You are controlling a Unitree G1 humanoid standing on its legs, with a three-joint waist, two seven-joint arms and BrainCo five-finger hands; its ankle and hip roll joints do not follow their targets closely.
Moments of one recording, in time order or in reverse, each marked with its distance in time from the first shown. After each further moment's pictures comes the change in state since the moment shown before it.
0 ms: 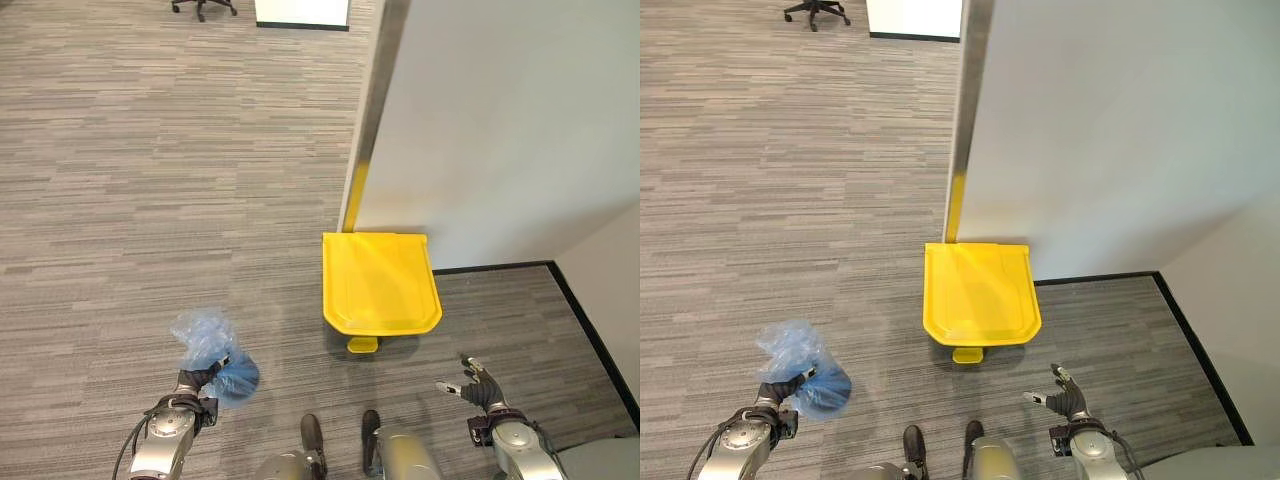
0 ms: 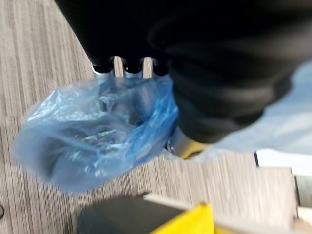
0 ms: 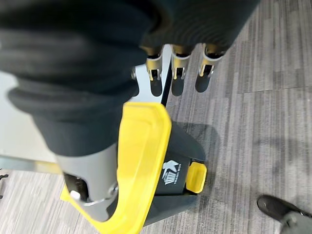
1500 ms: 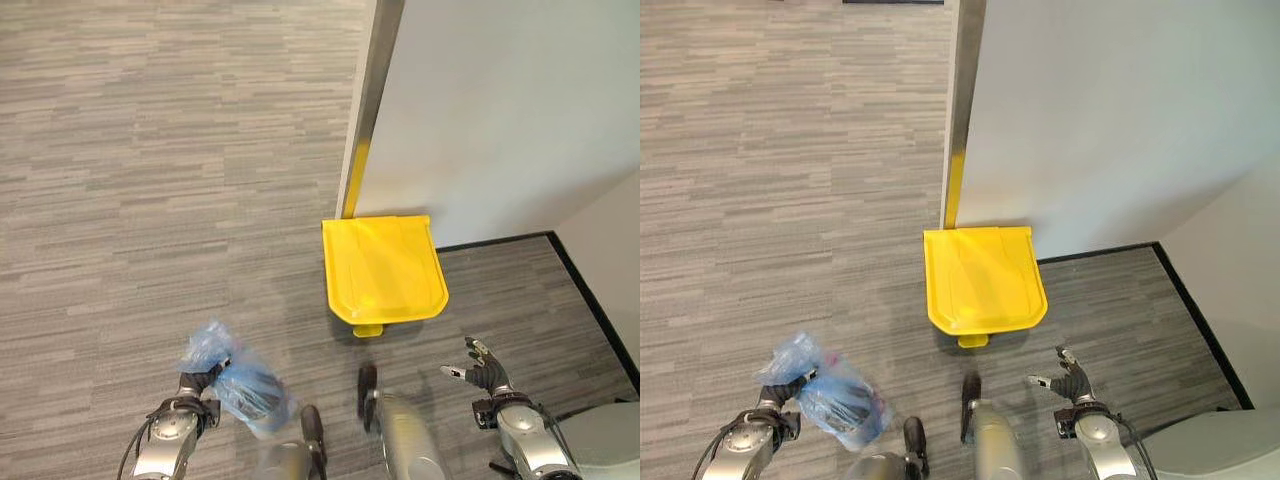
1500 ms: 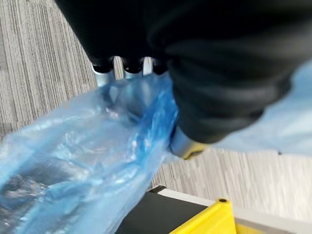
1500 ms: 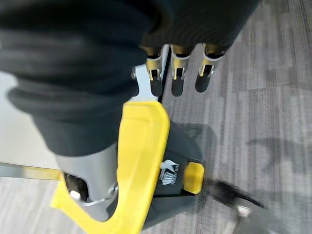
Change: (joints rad) left arm -0.039 -0.012 0.006 -0.003 0.000 0.014 0.000; right arm -0.045 -0.018 -0.002 -0.012 0.002 0.003 -0.001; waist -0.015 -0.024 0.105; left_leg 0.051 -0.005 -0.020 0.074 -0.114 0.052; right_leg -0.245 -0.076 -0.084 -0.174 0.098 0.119
